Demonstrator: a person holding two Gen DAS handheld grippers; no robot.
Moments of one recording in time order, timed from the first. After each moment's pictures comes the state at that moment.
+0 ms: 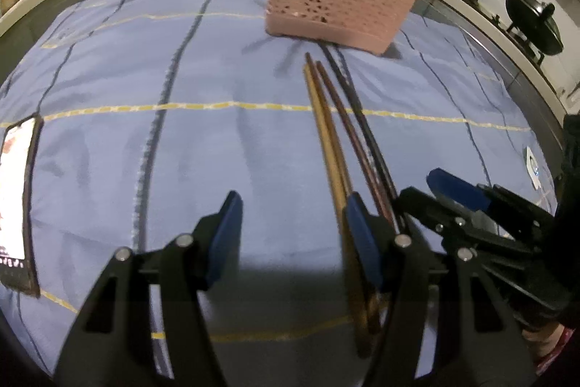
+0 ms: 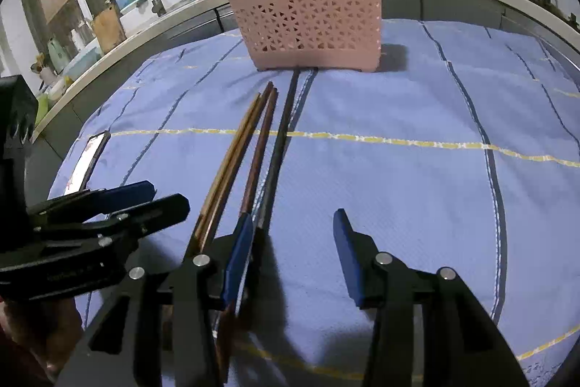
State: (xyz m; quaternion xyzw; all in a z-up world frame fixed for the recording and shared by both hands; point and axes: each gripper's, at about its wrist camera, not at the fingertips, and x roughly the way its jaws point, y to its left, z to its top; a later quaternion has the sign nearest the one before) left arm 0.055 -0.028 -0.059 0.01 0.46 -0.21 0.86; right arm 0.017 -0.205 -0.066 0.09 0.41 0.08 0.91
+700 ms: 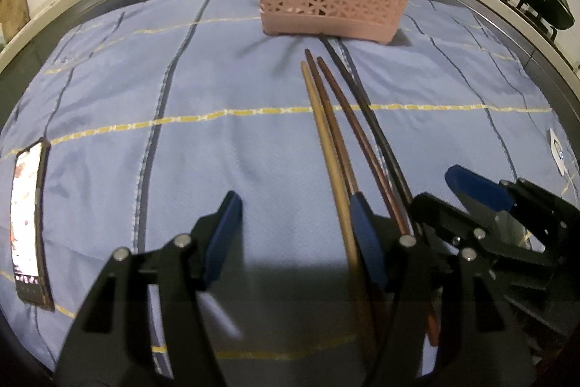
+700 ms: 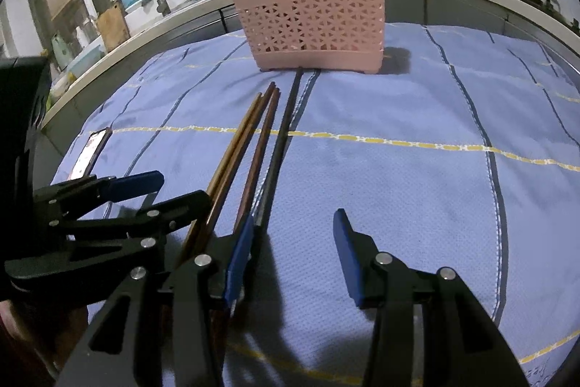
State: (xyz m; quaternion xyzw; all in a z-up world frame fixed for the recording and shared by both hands) left arm 0.059 -0.043 -0.062 0.06 0.46 -0.18 0.87; right arm 0.015 -0.201 -0.067 0.07 0.40 0.09 0.91
